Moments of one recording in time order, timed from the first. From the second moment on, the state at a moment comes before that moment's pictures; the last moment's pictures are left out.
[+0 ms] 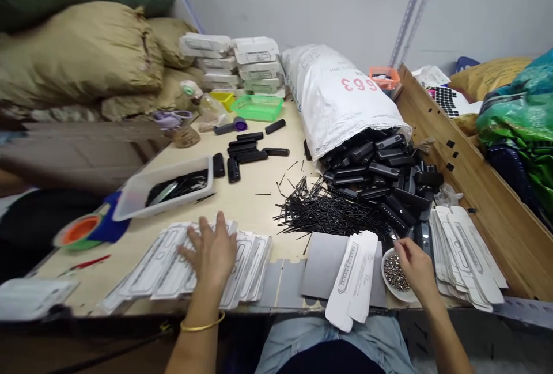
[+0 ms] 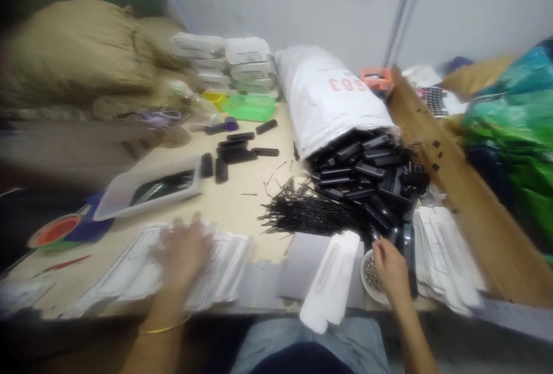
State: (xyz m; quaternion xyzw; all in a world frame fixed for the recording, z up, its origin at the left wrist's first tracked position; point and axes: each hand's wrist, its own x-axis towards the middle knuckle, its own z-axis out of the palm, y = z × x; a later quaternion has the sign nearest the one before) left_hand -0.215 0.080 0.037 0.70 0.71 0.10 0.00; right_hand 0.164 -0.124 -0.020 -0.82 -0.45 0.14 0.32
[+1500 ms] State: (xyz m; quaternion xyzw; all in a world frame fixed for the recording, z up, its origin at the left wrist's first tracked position) left_hand -0.031 0.032 0.020 0.11 0.31 0.33 0.88; right_hand 0.066 -0.058 0.011 -0.64 -0.43 0.13 0.62
